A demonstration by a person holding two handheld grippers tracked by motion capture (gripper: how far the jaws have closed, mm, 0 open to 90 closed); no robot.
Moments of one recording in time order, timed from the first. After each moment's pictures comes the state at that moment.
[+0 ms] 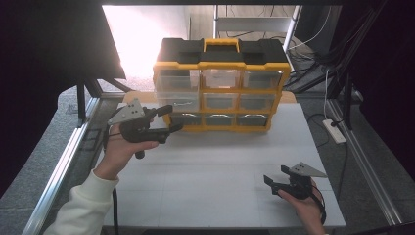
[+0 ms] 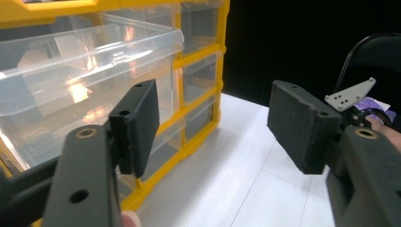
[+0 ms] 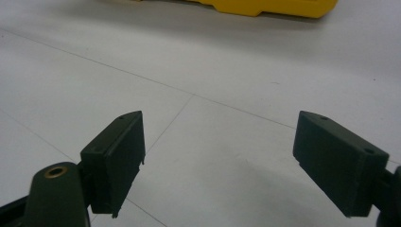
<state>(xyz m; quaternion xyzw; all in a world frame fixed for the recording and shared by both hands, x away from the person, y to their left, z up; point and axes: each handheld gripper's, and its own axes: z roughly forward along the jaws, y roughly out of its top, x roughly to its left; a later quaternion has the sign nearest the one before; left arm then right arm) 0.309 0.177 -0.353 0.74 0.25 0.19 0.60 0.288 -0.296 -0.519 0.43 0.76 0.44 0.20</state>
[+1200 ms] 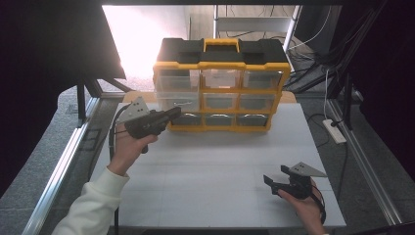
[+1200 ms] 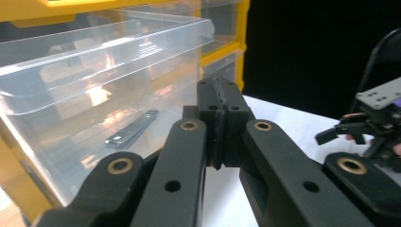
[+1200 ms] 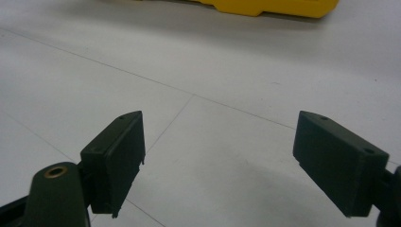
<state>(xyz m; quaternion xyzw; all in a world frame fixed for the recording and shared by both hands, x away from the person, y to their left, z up) 0.328 0.174 -0.365 0.73 0.26 0.22 0.59 0.289 -0.296 -0.520 0.43 0.76 0.44 0.19</state>
